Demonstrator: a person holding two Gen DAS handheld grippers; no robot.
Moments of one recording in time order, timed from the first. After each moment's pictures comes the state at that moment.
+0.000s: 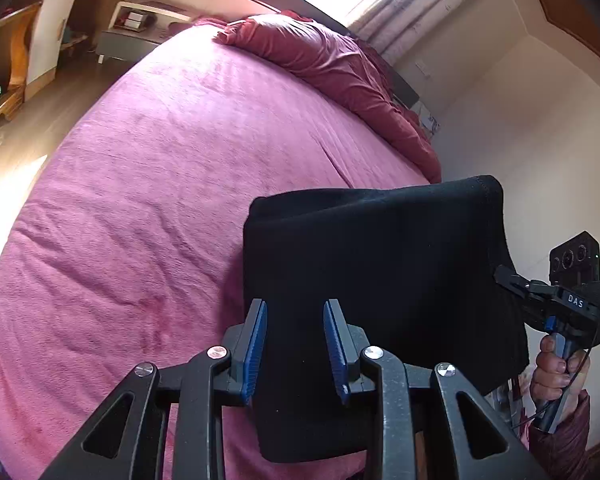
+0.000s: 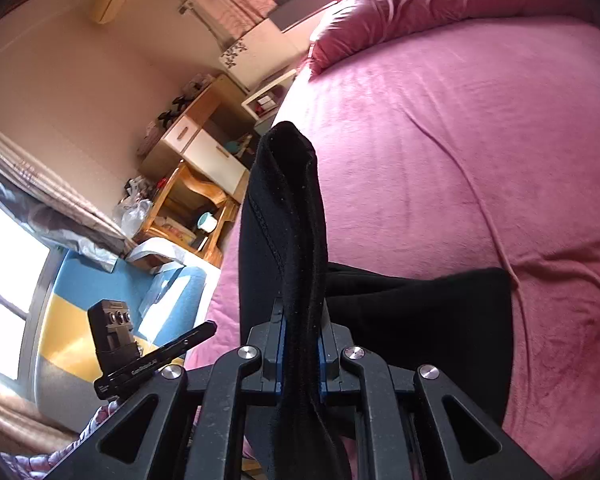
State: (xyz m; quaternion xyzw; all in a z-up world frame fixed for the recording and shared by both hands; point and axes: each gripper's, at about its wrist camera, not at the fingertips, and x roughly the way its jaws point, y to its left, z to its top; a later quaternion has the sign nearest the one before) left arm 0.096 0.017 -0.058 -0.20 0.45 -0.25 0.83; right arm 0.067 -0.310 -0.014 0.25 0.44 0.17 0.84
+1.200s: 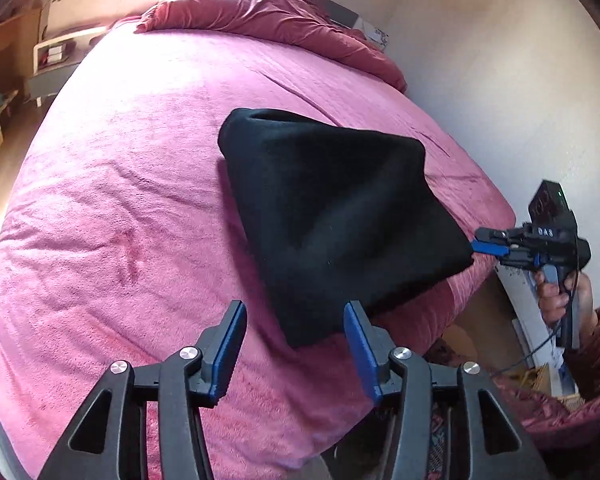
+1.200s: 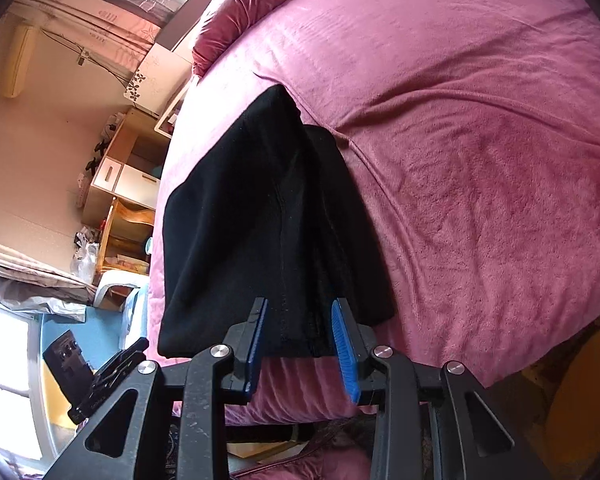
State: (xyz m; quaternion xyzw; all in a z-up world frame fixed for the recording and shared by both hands) left arm 0.012 -0.001 -0.076 -0.02 0.47 -0.33 0.82; right arm -0.046 -0.388 -0.106 0.36 0.48 0.04 0.80
